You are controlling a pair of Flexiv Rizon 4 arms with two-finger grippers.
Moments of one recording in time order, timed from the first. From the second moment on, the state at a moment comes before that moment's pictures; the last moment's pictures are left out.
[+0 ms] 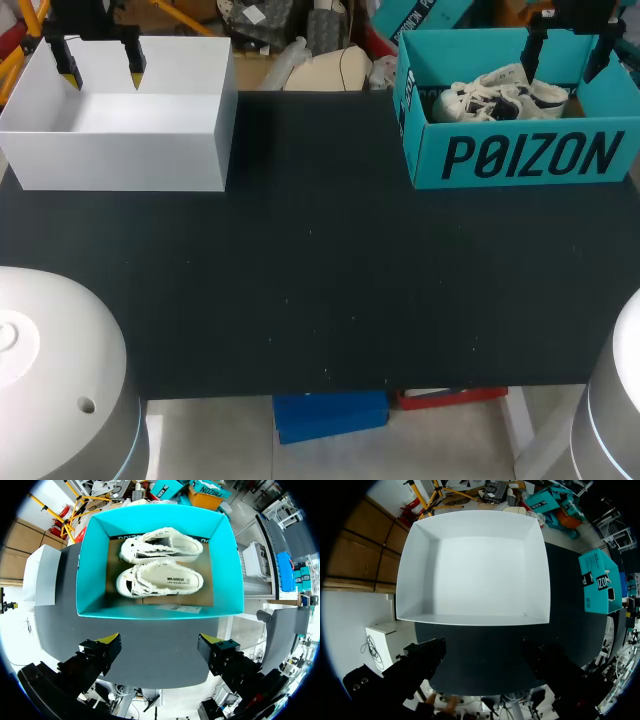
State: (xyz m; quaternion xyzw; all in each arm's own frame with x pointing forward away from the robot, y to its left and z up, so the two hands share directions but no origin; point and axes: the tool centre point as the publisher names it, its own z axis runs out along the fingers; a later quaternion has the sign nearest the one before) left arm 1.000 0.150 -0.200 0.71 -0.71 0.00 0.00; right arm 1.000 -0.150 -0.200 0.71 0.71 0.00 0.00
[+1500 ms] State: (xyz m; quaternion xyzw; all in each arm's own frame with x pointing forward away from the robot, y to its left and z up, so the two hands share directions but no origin) left arm 1.000 0.150 -0.200 0.71 -0.71 0.00 0.00; right arm 1.001 -0.147 -0.199 0.69 0.73 0.00 0.00
